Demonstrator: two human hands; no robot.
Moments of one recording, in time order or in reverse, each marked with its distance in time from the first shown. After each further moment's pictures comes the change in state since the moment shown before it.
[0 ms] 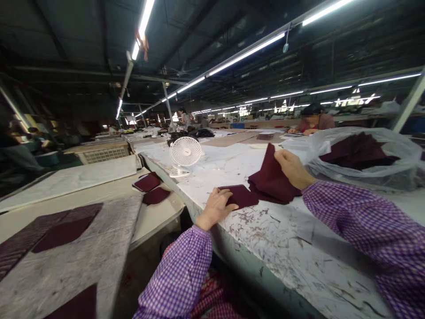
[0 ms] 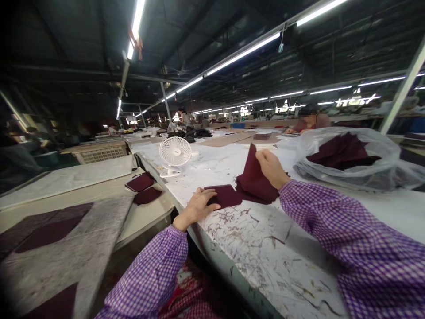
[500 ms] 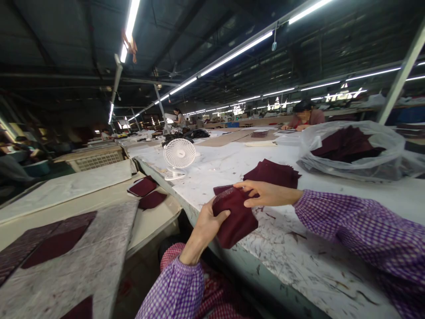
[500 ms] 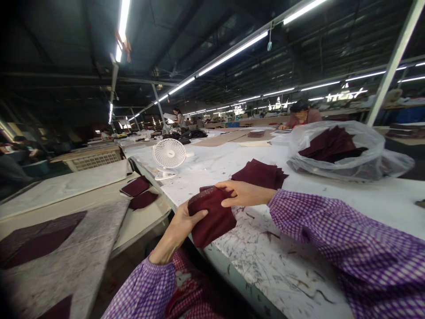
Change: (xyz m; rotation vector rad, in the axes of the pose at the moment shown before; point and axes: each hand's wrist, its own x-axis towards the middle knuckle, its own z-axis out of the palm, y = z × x) left_hand -0.048 0.041 -0.017 -1.086 0.099 -0.242; right_hand -0.045 -0.041 0.029 0.082 -0.756 -0.130
